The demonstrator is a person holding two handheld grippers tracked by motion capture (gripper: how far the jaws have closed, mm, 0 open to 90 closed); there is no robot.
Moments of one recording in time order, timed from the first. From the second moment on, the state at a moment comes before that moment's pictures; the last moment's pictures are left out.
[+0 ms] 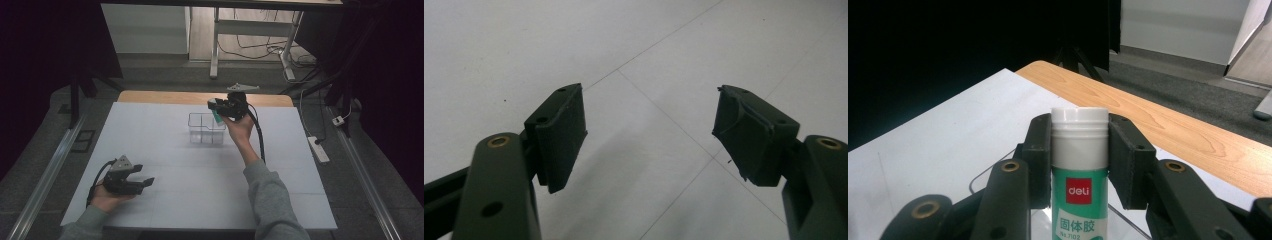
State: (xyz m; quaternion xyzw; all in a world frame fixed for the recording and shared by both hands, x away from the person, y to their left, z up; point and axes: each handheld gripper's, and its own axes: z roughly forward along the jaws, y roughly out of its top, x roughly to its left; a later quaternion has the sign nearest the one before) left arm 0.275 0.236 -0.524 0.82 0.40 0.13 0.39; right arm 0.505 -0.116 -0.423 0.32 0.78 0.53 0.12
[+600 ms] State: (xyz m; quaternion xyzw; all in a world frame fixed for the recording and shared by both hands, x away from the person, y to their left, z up) left arm 0.276 0.237 -0.525 0.82 0.40 0.12 0.39; right arm 0.482 -0.132 -0.419 0.32 0.80 0.50 0.12
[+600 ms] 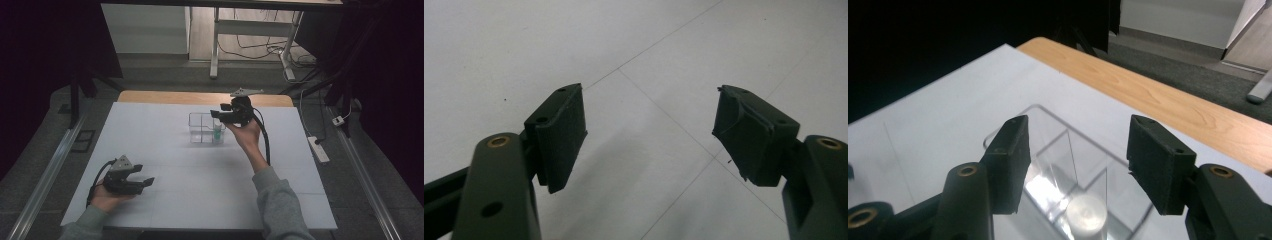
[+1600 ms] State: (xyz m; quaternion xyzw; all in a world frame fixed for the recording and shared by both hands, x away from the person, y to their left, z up) left arm 0.275 0.238 -0.524 0.82 0.40 0.13 0.39; right arm 0.386 -0.222 -0.444 0.31 0.83 0.44 0.11
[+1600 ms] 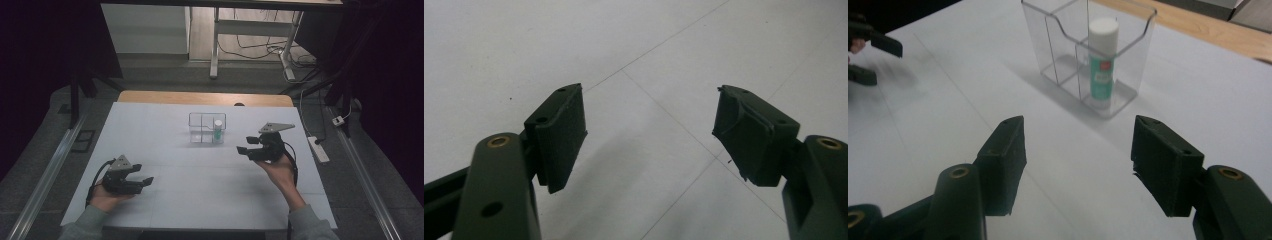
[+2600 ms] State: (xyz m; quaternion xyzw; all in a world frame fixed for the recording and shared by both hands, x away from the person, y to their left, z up) left arm 0.275 0.239 -0.521 0.81 0.41 0.12 0.40; right arm 0.337 -0.295 -0.493 0.34 0.83 0.42 0.13
